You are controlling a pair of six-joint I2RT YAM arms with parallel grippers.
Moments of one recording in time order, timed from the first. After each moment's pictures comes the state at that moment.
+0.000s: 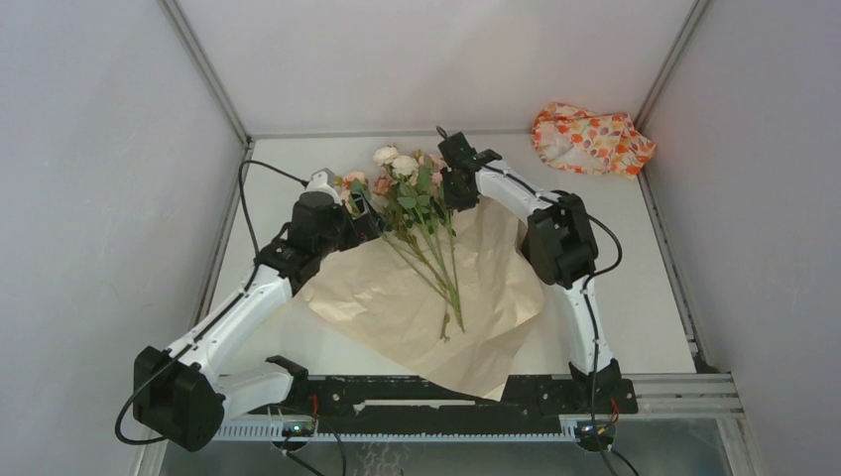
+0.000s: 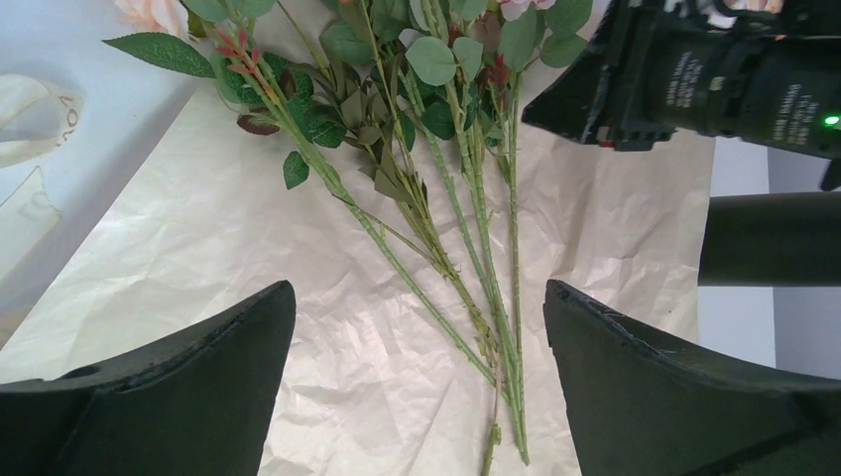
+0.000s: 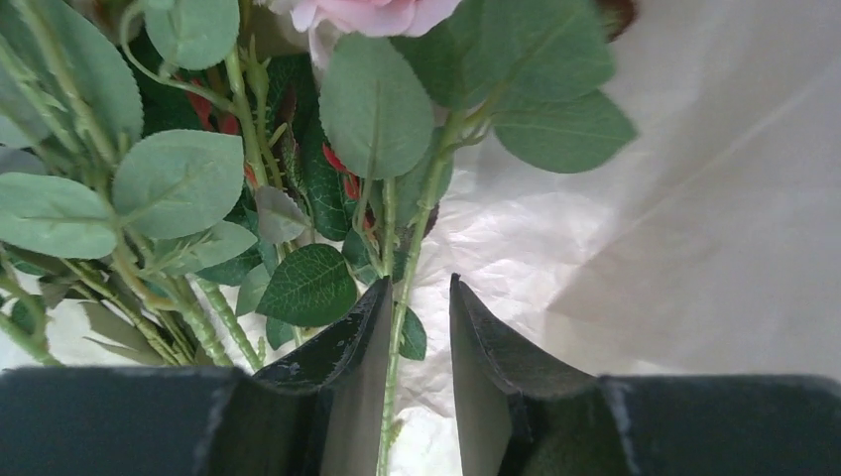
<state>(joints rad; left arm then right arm) -0.42 1.11 0.84 -0.27 -0.06 -0.65 0.51 2.25 1.92 -0.75 0.07 0.37</state>
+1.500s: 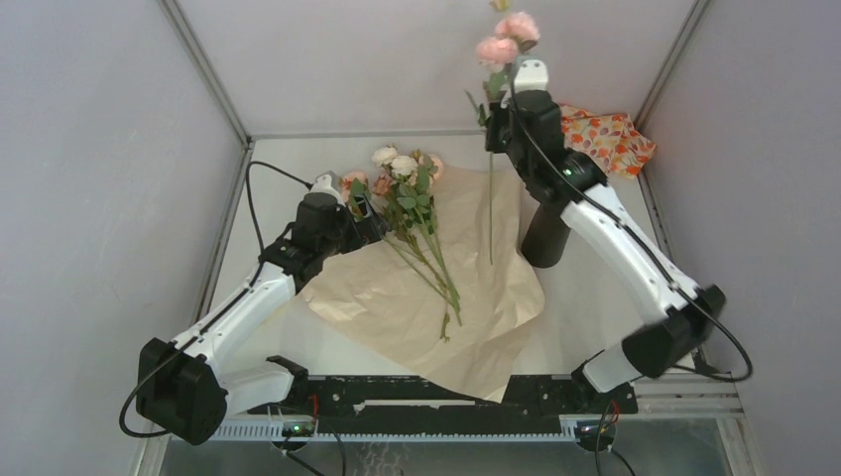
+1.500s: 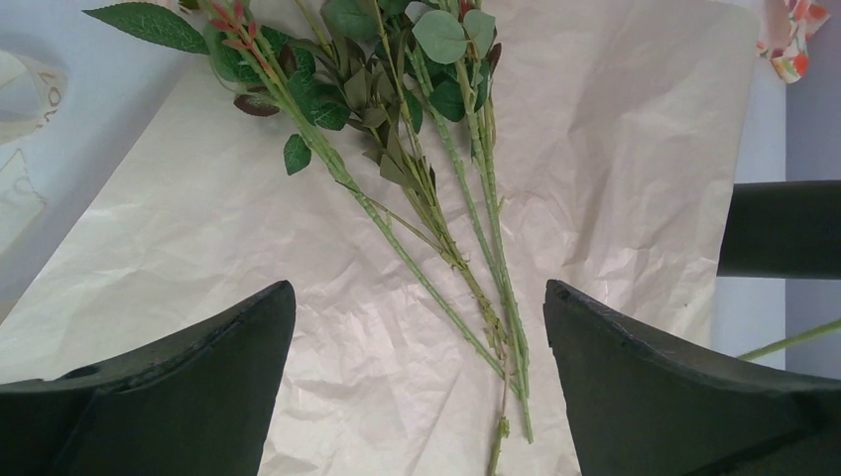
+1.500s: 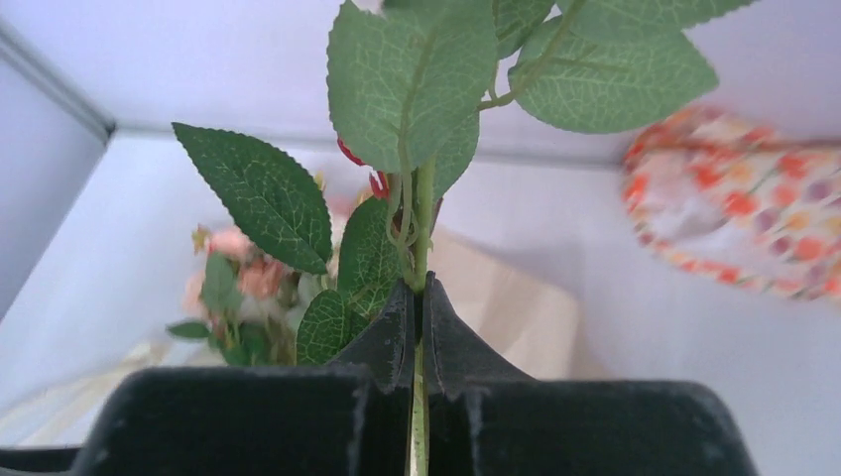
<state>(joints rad) -0.42 1.15 0.83 -0.26 -0.04 -0.65 0.56 1.56 1.72 -0.49 0.31 0.23</state>
